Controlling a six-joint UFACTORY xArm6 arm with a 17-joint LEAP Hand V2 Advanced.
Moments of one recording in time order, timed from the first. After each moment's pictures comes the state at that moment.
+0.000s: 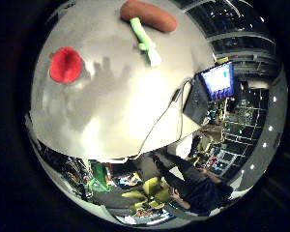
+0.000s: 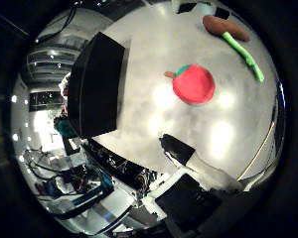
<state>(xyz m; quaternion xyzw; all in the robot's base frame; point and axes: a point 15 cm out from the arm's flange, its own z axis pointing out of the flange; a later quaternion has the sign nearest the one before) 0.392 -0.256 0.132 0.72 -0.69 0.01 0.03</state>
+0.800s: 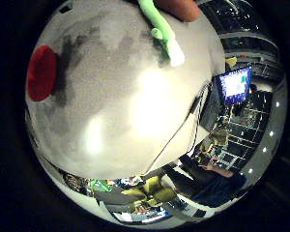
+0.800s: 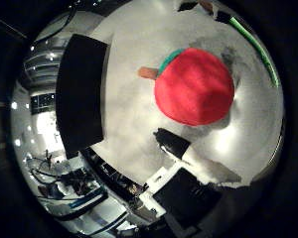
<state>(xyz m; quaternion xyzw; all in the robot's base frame) 0.430 -0.265 0.066 0.73 -0.68 -0.01 0.04</state>
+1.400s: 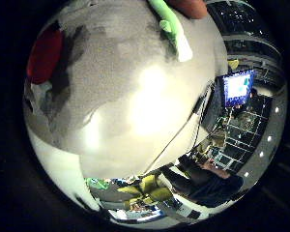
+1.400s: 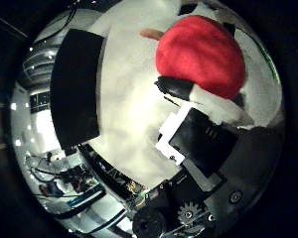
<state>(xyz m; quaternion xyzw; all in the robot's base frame) 0.420 -0.270 0.063 0.74 -0.67 -0.02 0.06</state>
